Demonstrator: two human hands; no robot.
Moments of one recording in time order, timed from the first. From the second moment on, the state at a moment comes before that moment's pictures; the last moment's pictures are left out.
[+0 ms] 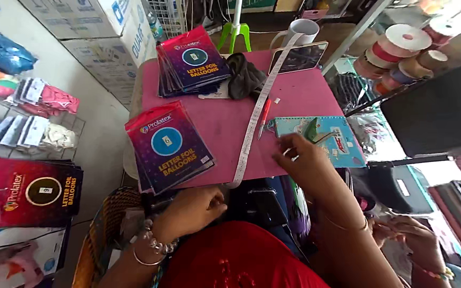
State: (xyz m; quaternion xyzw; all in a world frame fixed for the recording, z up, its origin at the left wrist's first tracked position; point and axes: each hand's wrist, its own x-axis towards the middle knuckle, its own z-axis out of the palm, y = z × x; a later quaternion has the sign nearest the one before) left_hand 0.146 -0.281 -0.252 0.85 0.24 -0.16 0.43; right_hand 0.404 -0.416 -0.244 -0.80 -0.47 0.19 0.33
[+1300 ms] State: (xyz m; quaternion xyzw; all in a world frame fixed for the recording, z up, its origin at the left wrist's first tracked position) left_hand 0.178 -0.320 -0.341 0.51 0.27 0.12 0.81; right_hand 0.339 -0.417 -0.303 -0.74 -0.57 0.10 0.33
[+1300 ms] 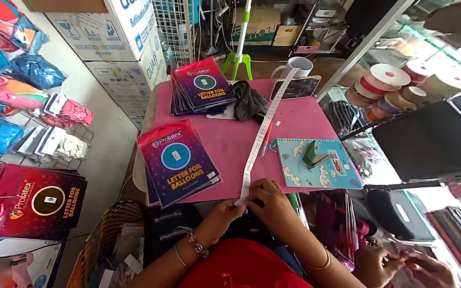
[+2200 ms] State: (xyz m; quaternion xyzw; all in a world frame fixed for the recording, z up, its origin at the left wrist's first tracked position) left_hand 0.230 -0.069 -0.219 0.75 0.46 0.24 0.40; right_hand 0.378 -0.376 -0.350 -0.71 -0.47 -0.21 0.47
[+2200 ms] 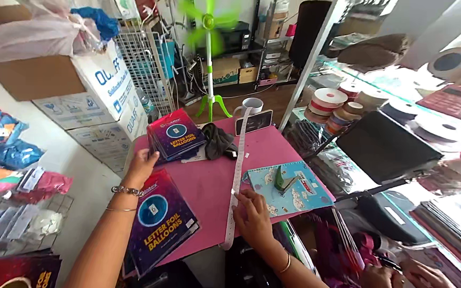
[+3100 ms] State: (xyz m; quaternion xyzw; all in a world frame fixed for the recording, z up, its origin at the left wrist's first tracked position) left_hand 0.313 -0.024 -0.213 0.72 0.62 0.05 0.30; right_hand 0.374 -0.371 -0.355 -0.74 -0.47 -0.25 0.42
